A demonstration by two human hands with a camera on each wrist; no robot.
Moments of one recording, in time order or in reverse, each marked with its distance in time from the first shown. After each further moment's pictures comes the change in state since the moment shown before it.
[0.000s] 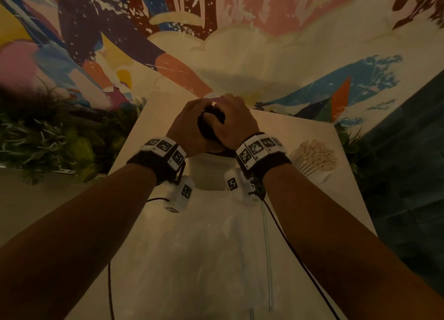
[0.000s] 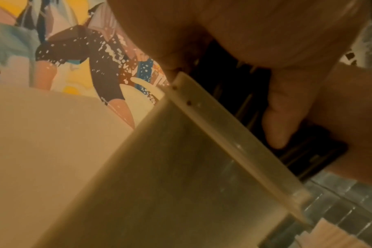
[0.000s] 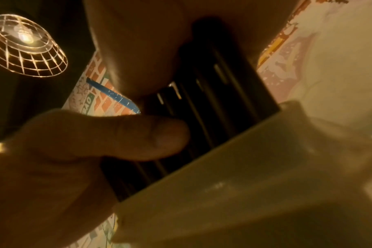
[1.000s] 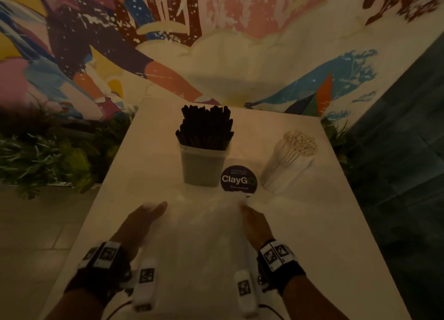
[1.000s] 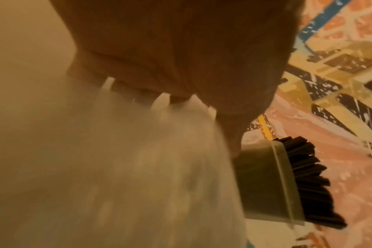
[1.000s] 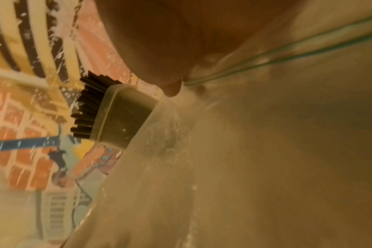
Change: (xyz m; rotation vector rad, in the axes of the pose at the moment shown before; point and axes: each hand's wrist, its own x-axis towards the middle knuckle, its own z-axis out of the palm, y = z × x) left_hand -0.191 -0.055 0.019 -0.640 -0.089 -0.872; right_hand -0.233 0.023 0.051 0.608 -0.282 0.912
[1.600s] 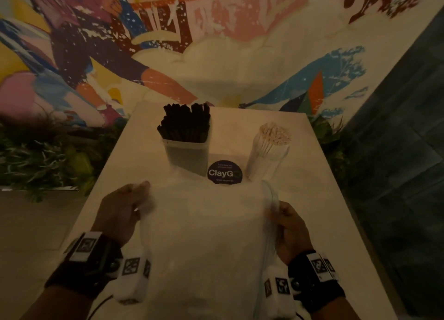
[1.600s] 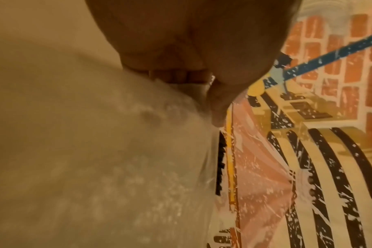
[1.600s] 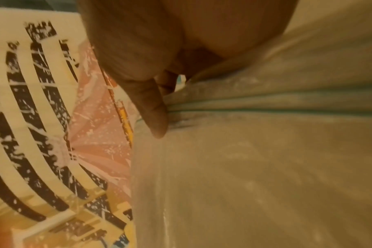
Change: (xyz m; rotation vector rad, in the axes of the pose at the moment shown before) left_hand -0.050 0.021 0.031 -0.456 0.039 0.358; right_hand -0.062 0.054 -0.090 1.036 0.004 -0.129
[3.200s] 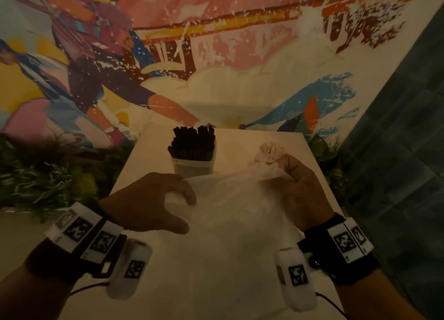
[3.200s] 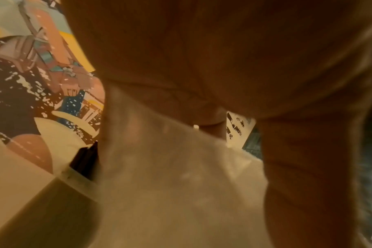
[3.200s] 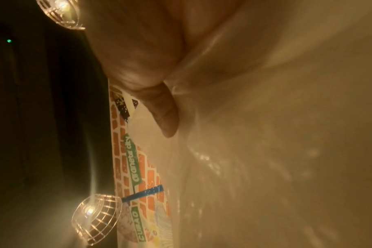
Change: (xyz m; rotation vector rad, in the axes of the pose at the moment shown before) left_hand -0.042 0.115 0.036 1.268 -0.708 0.591; right_hand -0.037 -0.113 0.083 -0.240 -0.351 -0.380
